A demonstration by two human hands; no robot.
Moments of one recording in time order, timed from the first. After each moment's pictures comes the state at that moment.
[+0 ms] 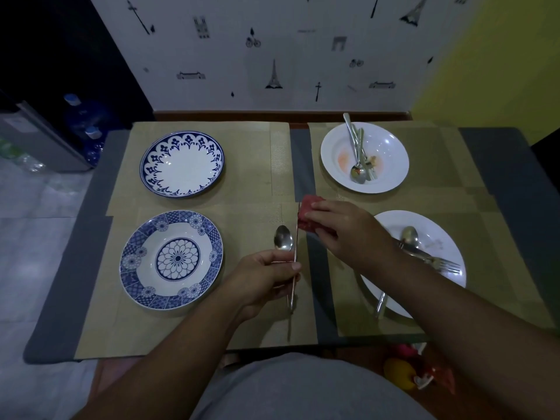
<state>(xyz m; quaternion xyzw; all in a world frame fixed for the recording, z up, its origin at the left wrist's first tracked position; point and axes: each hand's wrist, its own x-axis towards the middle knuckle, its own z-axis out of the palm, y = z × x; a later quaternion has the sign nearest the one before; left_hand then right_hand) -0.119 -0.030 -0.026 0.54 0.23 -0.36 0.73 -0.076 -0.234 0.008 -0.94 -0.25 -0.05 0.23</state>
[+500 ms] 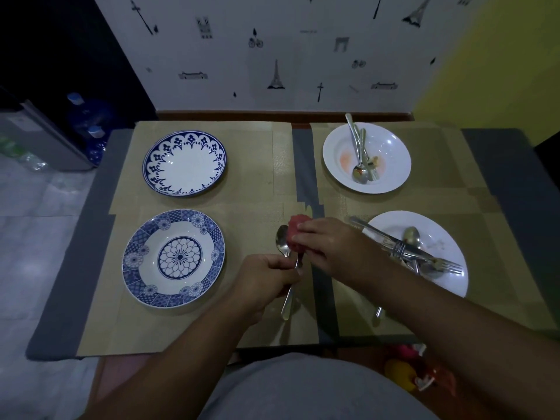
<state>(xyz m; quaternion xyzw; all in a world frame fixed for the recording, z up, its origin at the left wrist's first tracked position) -0.126 -0.037 -0.026 0.65 0.20 -0.30 0.67 -0.093 -0.222 0.002 -0.92 -0.33 -0.01 0.21</state>
